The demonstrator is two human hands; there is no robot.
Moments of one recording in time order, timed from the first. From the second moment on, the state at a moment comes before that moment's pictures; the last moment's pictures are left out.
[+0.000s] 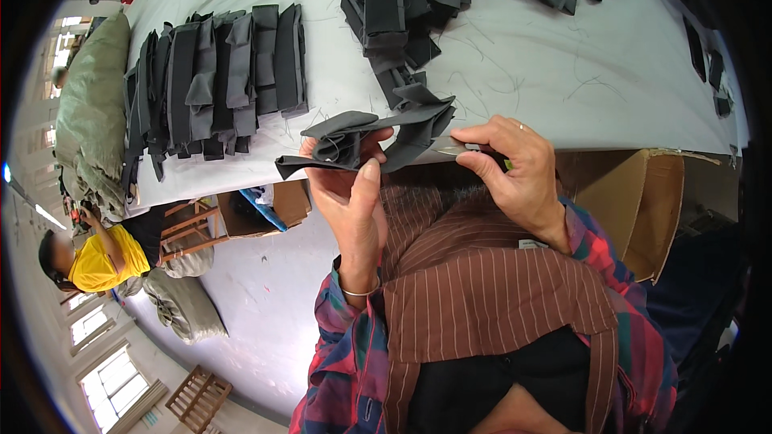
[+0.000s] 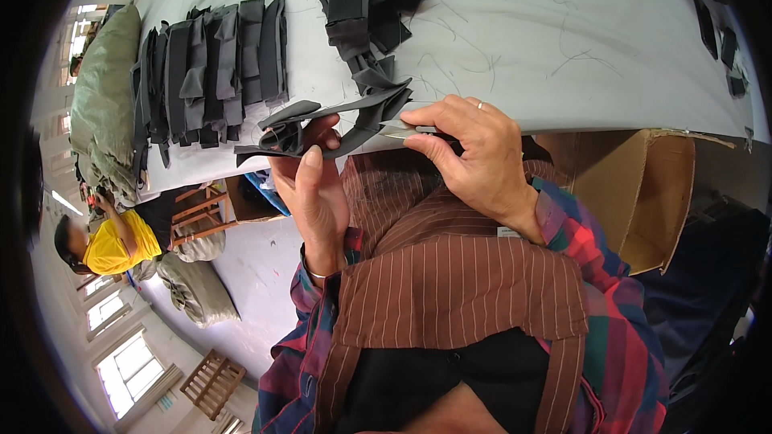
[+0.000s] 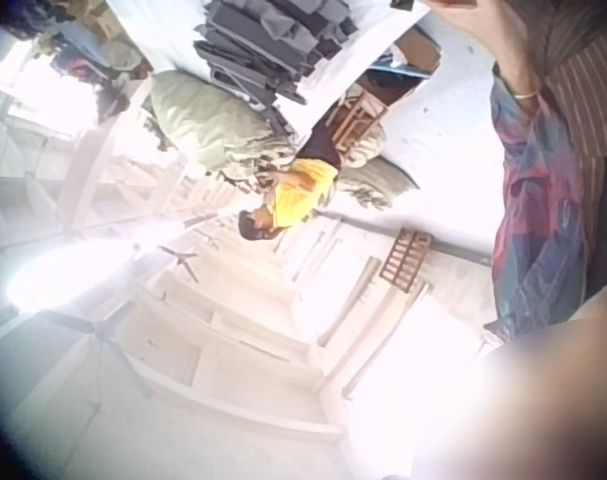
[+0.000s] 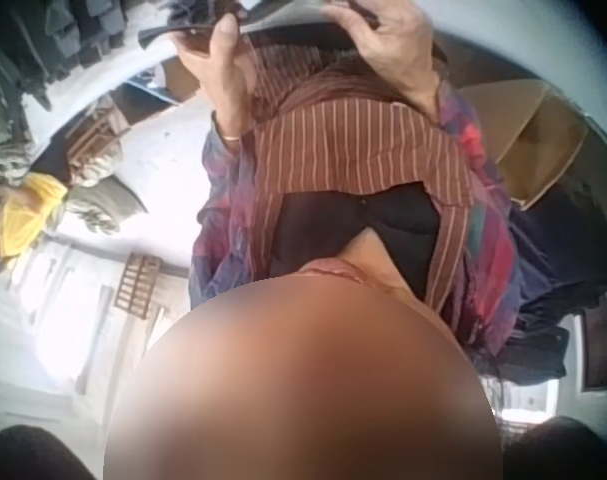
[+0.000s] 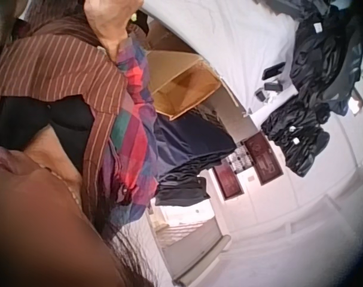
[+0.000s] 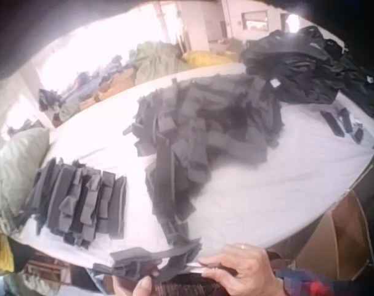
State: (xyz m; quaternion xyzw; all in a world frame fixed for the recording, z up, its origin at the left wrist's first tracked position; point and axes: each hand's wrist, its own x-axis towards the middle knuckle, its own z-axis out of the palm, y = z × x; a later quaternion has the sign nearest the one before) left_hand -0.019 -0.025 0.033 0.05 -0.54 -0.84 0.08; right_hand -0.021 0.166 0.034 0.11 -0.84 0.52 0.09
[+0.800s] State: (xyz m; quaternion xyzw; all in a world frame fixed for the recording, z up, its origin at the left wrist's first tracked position) left_hand -0.009 -0.014 0.025 0.01 -0.63 -0.76 0.12; right_hand -0.024 0.142 0.039 0.17 -0.90 0.38 0.13
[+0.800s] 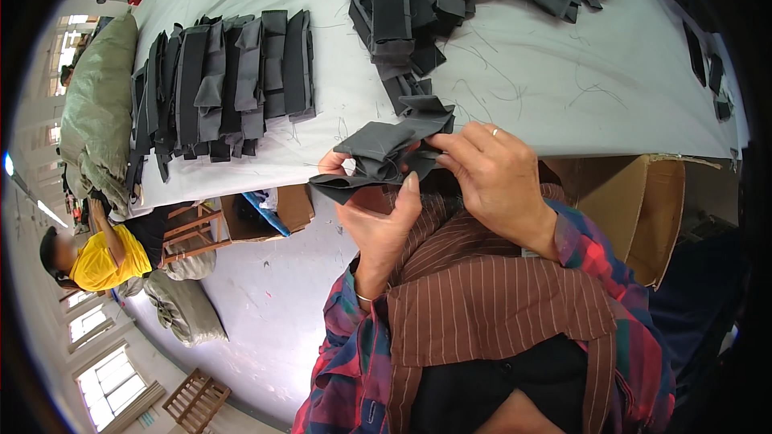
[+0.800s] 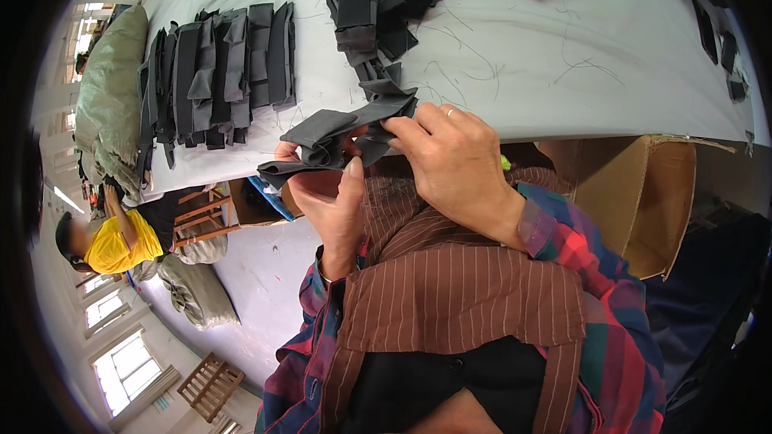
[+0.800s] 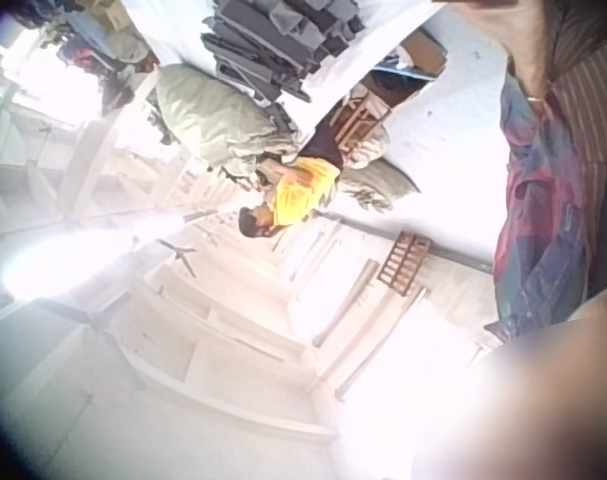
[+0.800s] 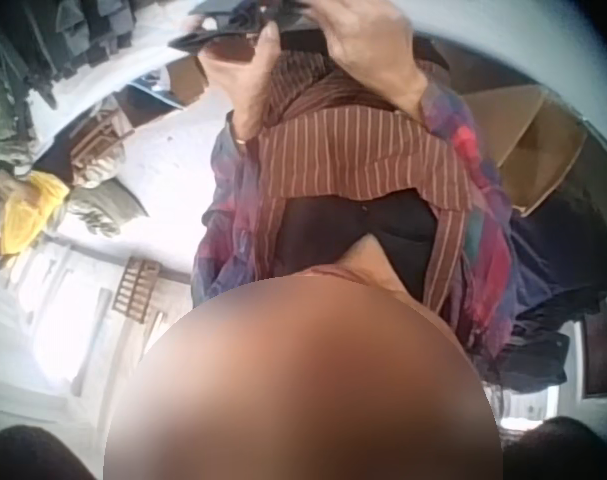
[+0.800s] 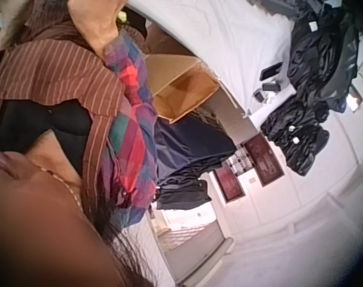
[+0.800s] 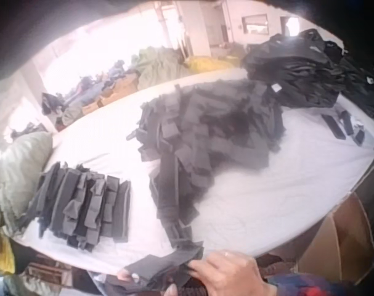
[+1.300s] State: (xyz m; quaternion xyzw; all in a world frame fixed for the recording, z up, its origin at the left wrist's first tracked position) left_hand -0.008 -0.007 0.031 0.01 -0.63 -0.77 0.09; right_hand -0.027 0.137 0.034 0.18 -0.92 0.30 0.17
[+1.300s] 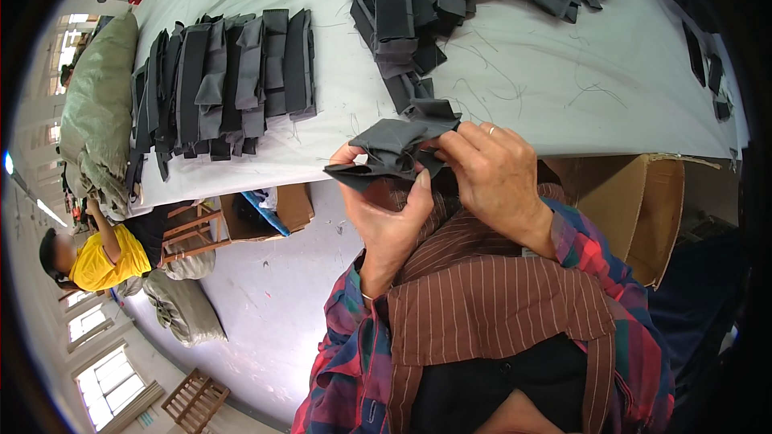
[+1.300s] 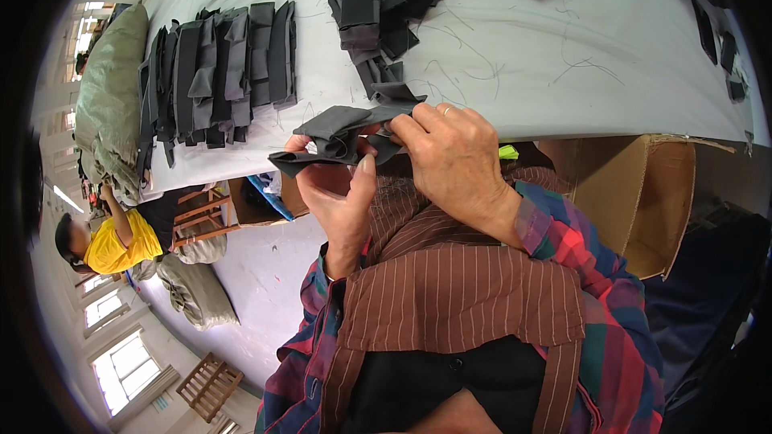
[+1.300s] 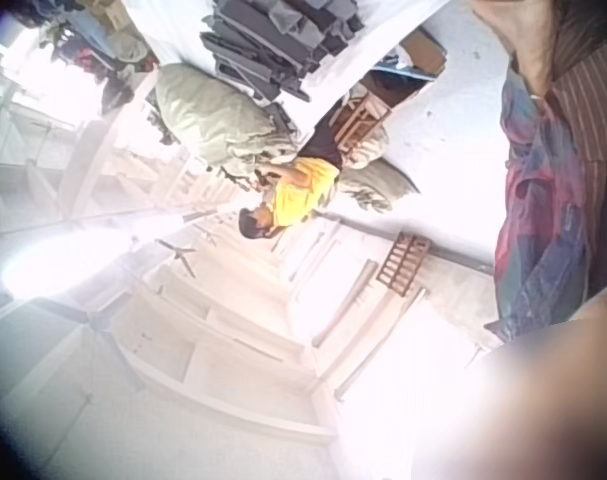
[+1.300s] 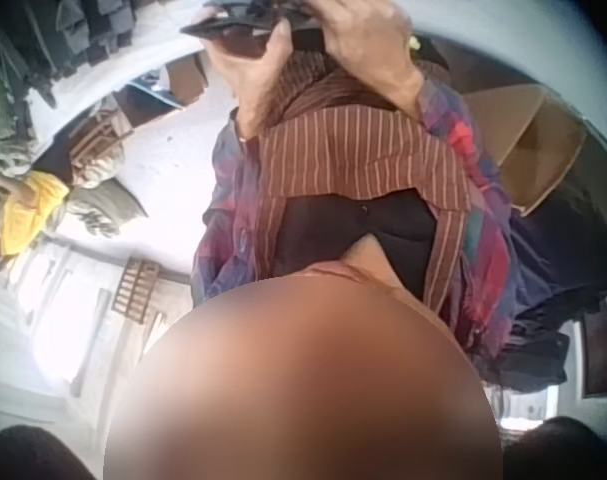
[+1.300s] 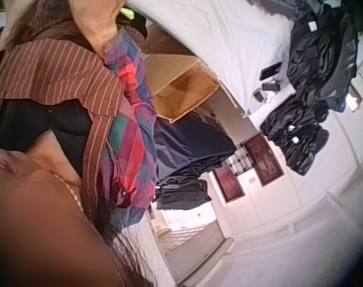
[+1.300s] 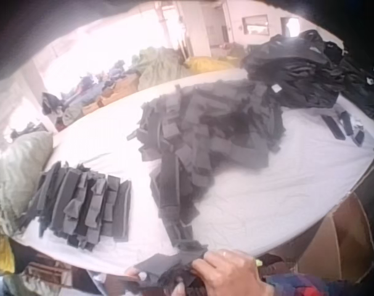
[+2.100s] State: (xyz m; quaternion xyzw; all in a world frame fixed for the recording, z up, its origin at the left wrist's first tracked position) left_hand -0.023 -0.019 0.030 0.07 -0.54 -0.83 -0.15; right_hand -0.049 0.149 0.021 0.19 -0.86 0.44 0.15
